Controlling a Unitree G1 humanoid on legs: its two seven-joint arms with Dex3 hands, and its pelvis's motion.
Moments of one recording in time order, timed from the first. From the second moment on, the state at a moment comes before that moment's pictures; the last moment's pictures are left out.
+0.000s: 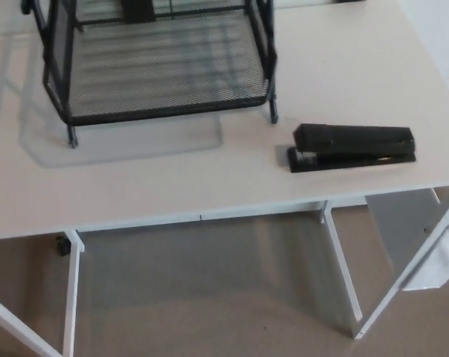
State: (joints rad) left_arm -0.07 0.69 0.06 1.23 0.10 0.01 -0.26; right_arm 0.29 -0.74 -0.16 0.93 -0.03 -0.15 0.34
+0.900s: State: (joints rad) left_arm -0.09 0.70 0.06 1.24 0.10 0.02 -0.26; right_arm 0.26 -0.69 -0.22 1.03 0.01 -0.22 0.36
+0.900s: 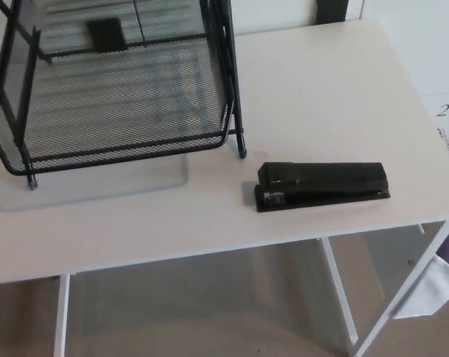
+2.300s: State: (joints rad) left_arm -0.13 0.70 0.05 1.23 0.10 0.03 -0.26; right_arm 0.30 -0.66 -0.42 0.80 0.09 -0.22 0.30
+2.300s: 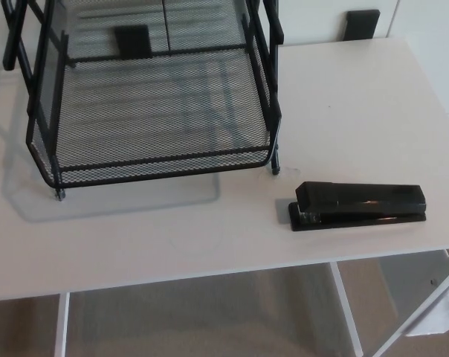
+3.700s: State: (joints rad) left_arm -0.15 0.69 0.05 1.24 0.10 0.03 -0.24; right_arm -0.68 -0.73 0.37 0.32 -0.10 0.27 0.52
